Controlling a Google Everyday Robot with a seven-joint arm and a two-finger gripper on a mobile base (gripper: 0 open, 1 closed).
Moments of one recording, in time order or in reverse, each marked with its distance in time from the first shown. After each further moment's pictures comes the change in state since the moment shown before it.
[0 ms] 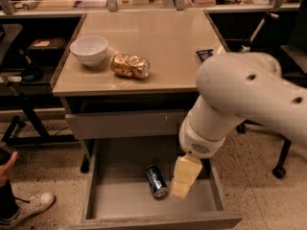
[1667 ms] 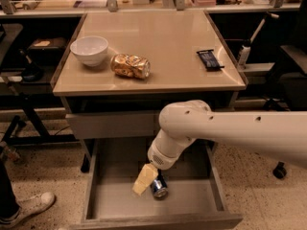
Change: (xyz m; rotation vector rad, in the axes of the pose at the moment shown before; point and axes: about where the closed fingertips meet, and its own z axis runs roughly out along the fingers) arm -0.045 -0.036 0.174 -0.109 -0.064 0.312
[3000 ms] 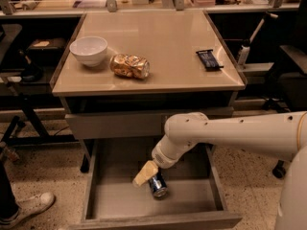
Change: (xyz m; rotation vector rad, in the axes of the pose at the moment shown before) arm -0.005 -0.058 0.067 0.008 -0.069 0.184
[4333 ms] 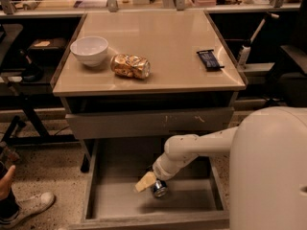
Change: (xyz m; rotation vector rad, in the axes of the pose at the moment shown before) arm 0.029 -0.045 0.106 -0.016 -0.001 0.197
